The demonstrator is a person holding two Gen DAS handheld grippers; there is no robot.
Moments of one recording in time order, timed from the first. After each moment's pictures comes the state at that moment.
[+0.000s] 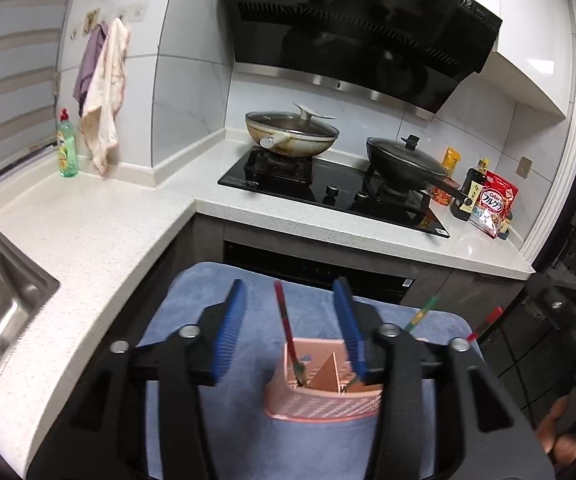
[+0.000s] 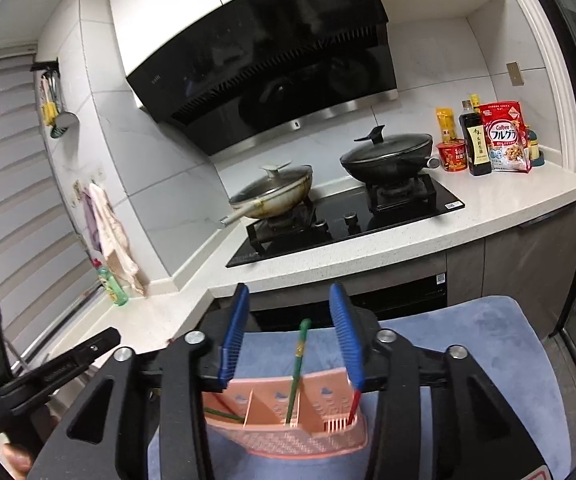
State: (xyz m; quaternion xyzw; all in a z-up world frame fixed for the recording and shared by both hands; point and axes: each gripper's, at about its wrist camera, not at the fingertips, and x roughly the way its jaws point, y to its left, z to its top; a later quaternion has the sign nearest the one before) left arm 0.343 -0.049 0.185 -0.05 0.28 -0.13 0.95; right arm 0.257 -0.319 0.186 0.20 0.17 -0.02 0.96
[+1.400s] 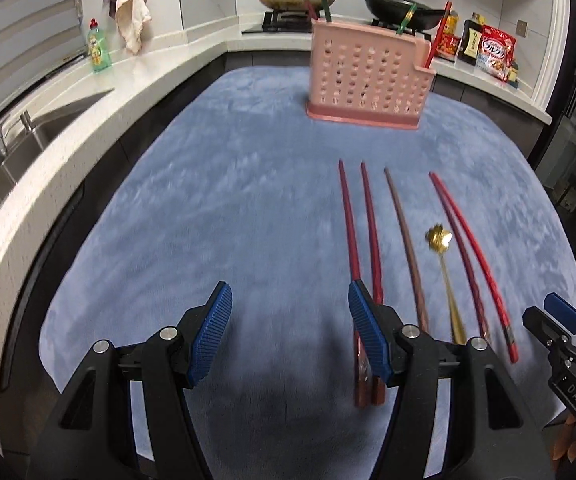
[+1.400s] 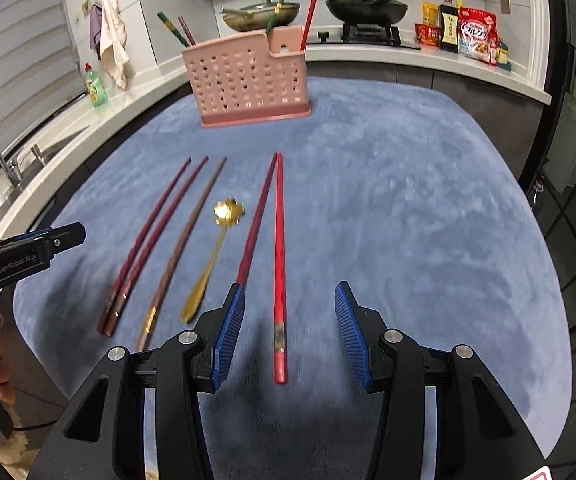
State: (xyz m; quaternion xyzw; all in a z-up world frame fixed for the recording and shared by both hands) left arm 0.109 -0.004 -0.015 0.04 0.43 -0.11 0.89; right arm 0.010 -0.234 -0.034 0.09 0.41 -0.04 0.91
